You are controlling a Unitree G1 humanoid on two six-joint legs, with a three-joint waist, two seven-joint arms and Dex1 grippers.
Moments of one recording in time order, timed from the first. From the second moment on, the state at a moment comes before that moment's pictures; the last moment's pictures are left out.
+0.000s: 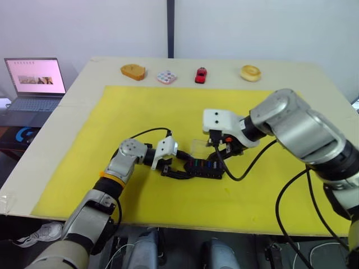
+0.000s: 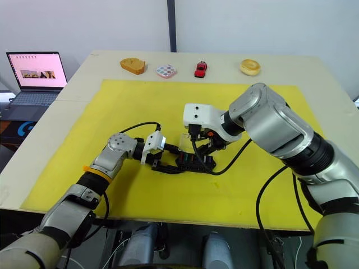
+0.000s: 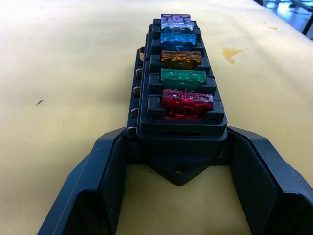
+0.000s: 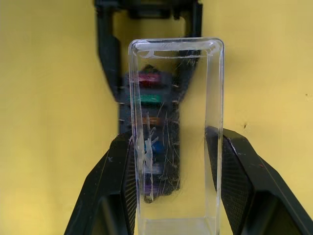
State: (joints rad) left arm -0.70 0.31 -0.32 0.58 -0.17 -0.12 -1.39; right arm -1.11 -0.89 0.59 -0.40 0.16 1.26 1.33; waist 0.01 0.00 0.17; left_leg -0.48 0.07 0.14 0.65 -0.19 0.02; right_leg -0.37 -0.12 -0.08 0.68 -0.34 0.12
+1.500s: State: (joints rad) left arm -0.68 0.29 -0.31 0.57 -0.16 -0.12 -1.37; right arm -1.12 -0.85 0.79 -0.46 0.28 1.35 1.02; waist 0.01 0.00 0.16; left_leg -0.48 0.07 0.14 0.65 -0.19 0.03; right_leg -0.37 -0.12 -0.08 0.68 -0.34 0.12
